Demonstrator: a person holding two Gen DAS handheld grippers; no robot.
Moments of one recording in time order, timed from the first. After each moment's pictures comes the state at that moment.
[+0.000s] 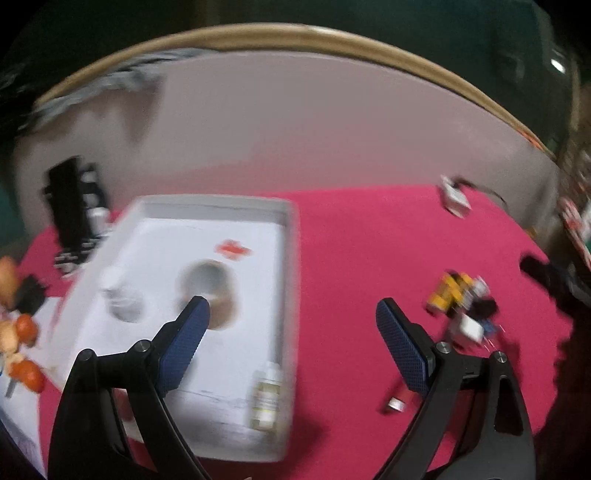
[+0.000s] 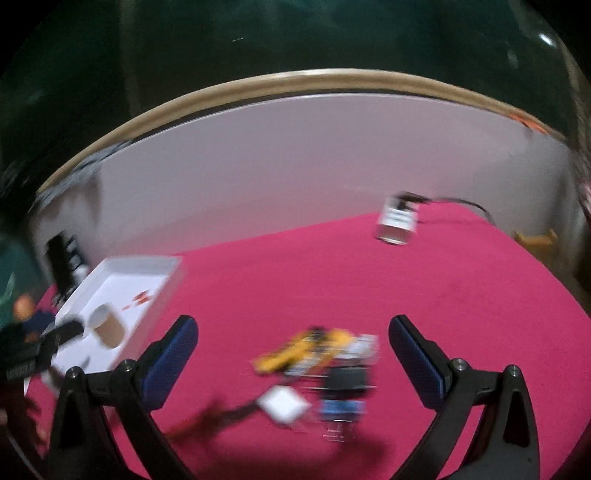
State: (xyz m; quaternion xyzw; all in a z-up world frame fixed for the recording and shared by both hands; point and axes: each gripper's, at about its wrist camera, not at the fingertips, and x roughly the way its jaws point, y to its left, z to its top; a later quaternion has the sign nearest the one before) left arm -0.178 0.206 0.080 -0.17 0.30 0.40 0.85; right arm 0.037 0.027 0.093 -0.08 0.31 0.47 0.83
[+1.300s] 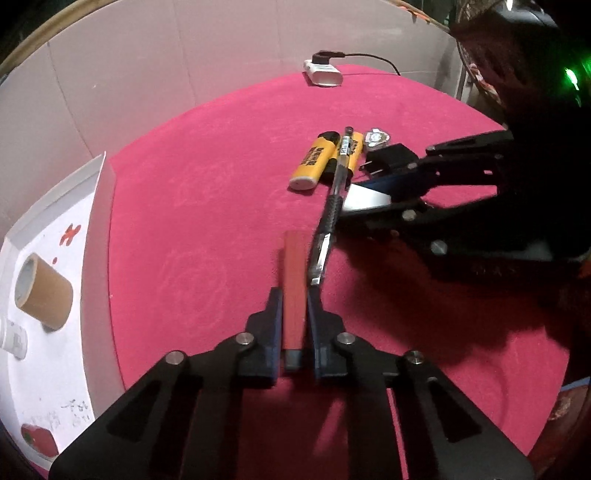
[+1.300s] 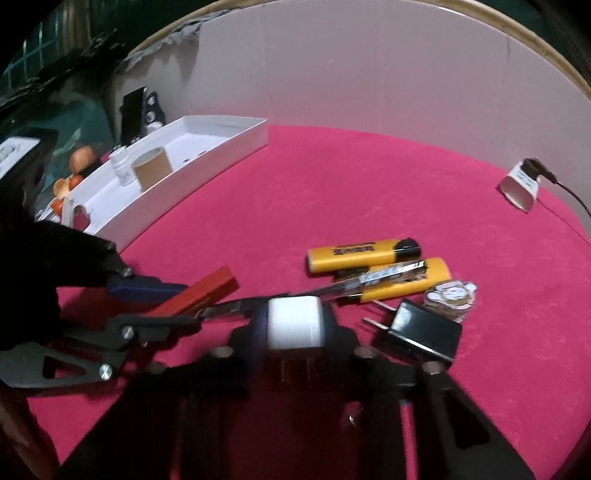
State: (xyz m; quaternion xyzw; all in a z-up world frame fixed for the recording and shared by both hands) left arm -0.101 0.146 0.003 -0.09 0.44 0.20 0.87; right arm -0.004 0.071 0.020 -0.29 0.32 0.65 0.62
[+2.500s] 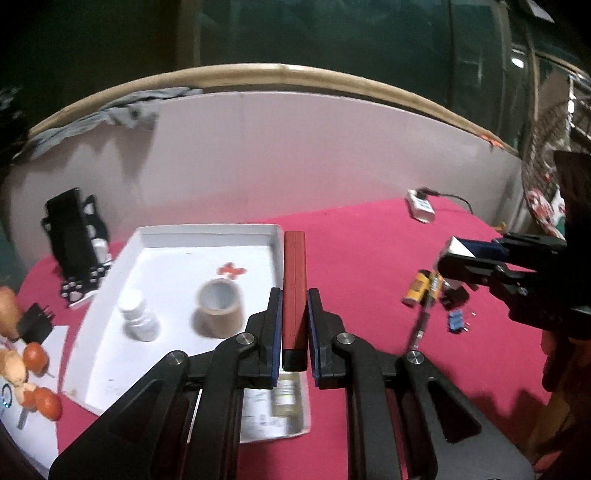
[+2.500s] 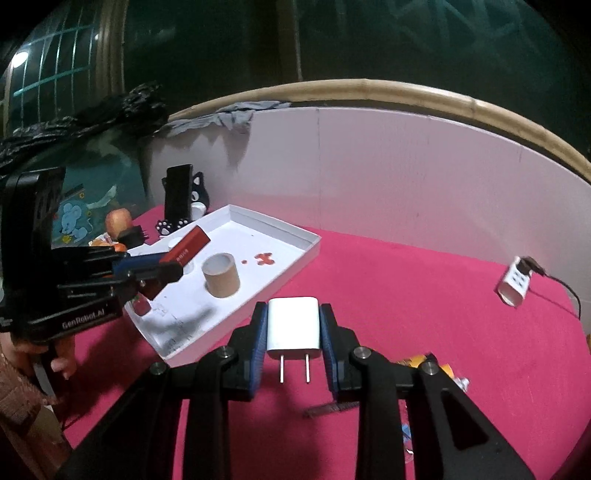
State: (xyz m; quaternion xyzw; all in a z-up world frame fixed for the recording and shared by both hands) left arm -0.237 0.198 0.110 -0.13 0.25 0.37 0.88; right arm -0.070 0.084 0.119 -0.22 0.23 0.69 0.65
